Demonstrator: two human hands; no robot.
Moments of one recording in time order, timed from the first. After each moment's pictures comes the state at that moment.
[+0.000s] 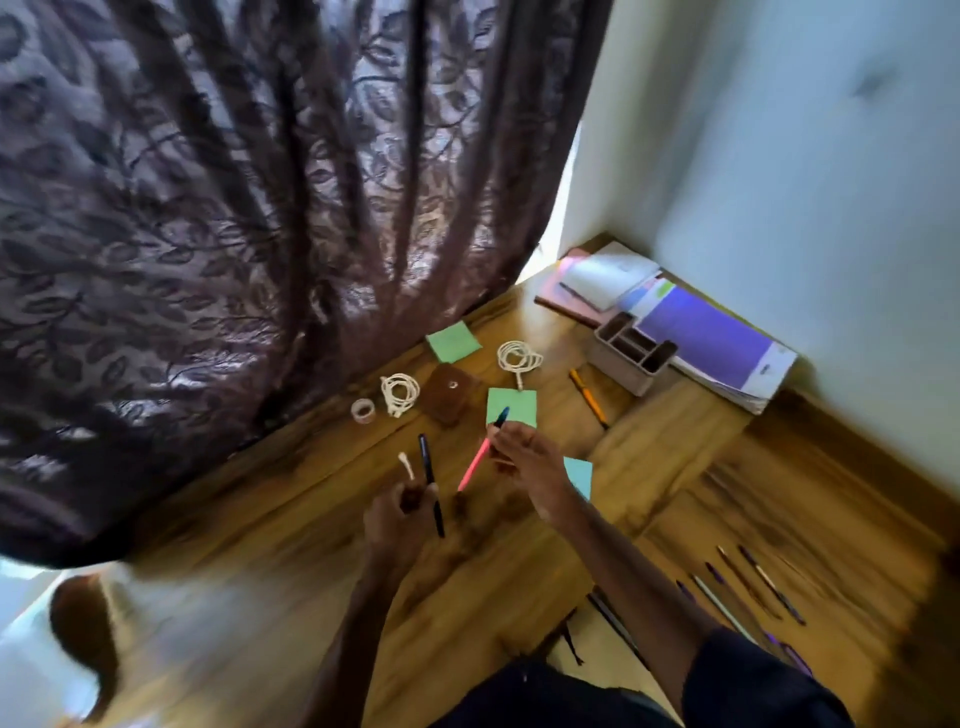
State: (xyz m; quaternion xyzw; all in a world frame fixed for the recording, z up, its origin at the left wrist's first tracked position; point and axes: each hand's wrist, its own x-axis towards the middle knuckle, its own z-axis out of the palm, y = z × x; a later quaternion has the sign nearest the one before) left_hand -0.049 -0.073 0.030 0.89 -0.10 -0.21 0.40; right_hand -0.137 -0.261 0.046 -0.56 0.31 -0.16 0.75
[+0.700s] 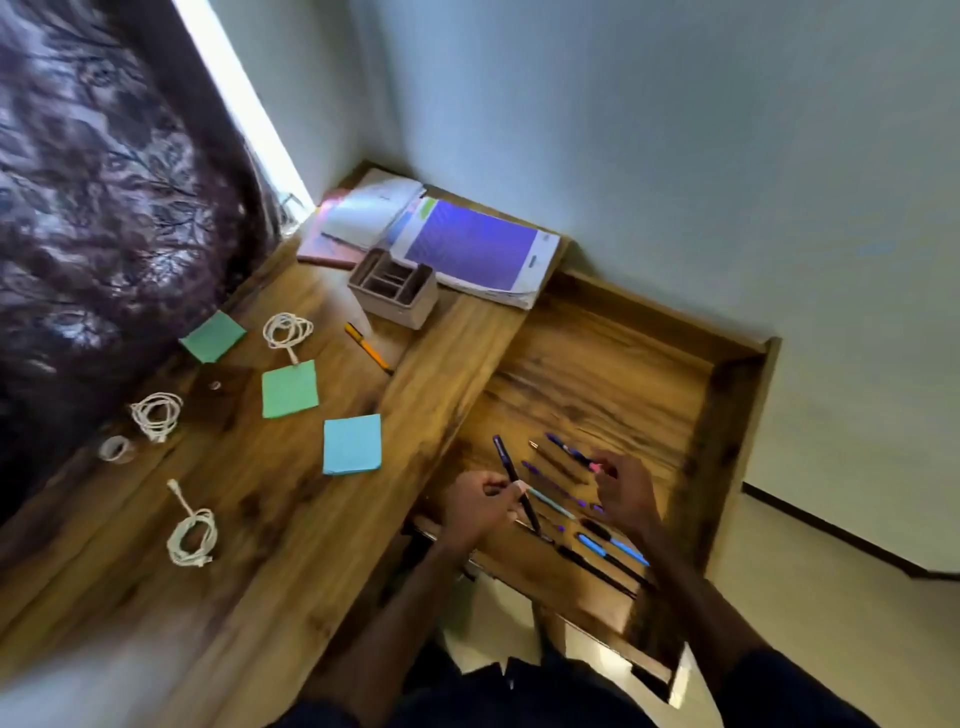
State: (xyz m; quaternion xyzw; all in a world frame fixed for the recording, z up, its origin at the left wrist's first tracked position) left_hand -0.344 -0.302 -0.021 0.74 -0.23 -0.53 0.35; right_hand -0.551 -0.417 -0.069 -0.73 0.55 -0.20 0.36
